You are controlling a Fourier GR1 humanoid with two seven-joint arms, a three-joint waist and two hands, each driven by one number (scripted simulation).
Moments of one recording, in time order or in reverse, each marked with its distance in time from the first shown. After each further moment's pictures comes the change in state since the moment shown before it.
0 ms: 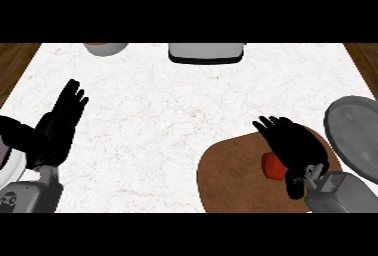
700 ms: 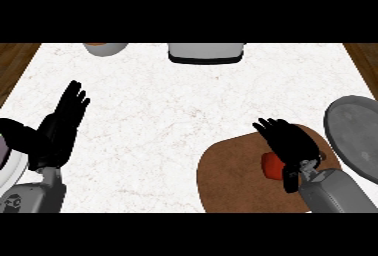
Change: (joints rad) left arm 0.010 -0.062 0.043 -0.014 -0.064 -0.040 0.014; right arm 0.030 0.063 -0.059 0.172 0.152 -0.083 -0.191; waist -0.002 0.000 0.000
